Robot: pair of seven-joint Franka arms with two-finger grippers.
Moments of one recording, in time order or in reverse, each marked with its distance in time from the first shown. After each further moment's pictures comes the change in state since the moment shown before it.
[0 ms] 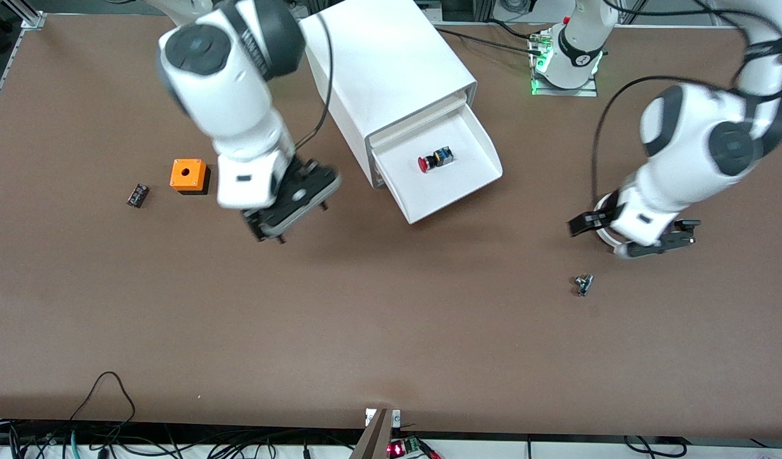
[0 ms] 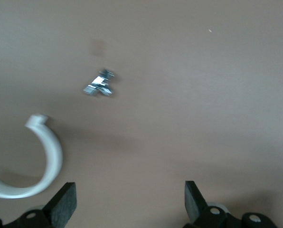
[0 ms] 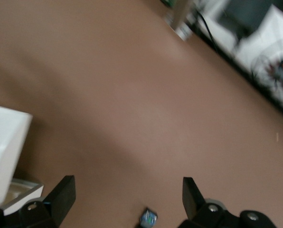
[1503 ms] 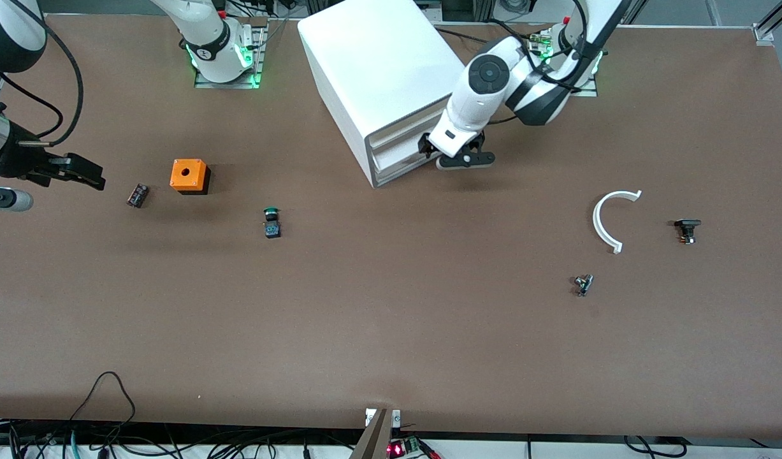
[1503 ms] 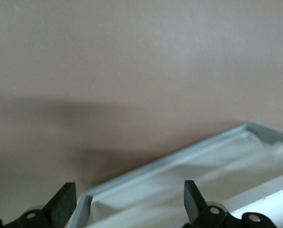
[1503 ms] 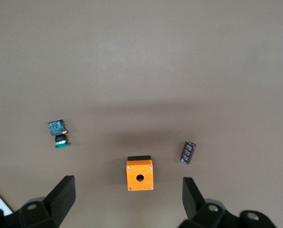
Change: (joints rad) left arm -0.151 -0.007 -0.427 -0.303 0.000 0.214 -0.416; right arm -0.366 -0.305 -0.185 -0.226 0.063 -0.331 0.100
